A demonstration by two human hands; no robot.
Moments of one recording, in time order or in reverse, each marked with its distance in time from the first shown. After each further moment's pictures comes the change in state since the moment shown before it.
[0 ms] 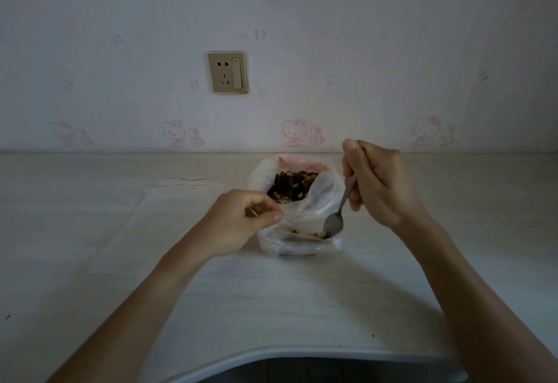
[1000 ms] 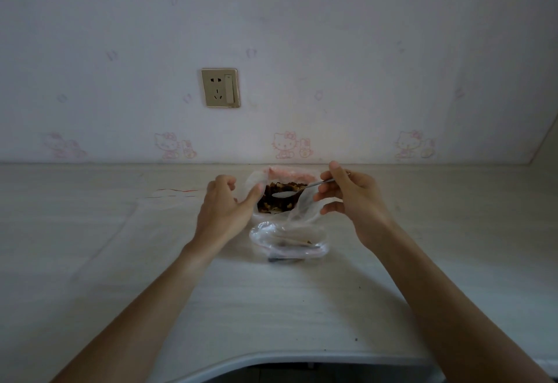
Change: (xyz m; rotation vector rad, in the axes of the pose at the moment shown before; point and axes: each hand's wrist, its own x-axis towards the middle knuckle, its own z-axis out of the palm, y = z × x) left_hand 0.044 -0.021 0.012 0.127 0.451 -0.212; right_hand 0.004 0.019 0.012 0.456 0.113 0.592
